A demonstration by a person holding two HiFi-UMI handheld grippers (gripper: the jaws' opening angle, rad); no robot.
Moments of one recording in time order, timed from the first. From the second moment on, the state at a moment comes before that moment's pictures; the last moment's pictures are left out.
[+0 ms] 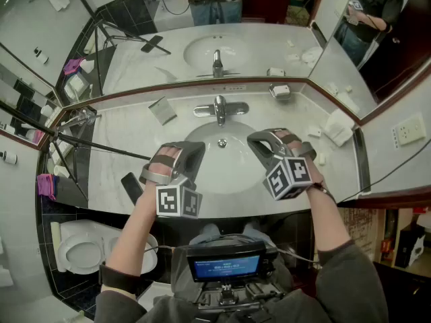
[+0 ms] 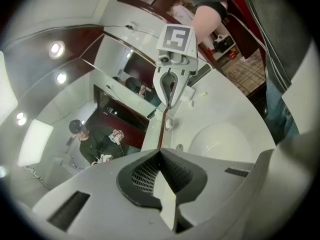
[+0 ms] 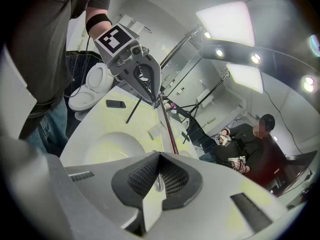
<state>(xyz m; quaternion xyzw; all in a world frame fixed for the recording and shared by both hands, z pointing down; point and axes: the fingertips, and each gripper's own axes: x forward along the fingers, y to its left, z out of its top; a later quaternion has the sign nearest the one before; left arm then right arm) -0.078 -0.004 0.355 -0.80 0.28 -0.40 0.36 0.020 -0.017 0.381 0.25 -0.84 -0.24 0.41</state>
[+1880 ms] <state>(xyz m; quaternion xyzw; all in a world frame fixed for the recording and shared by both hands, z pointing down) -0.101 -0.059 0.436 -0.78 0.34 -0.42 0.32 -0.008 -0.211 0.588 0.35 -0.83 0.43 0.08</state>
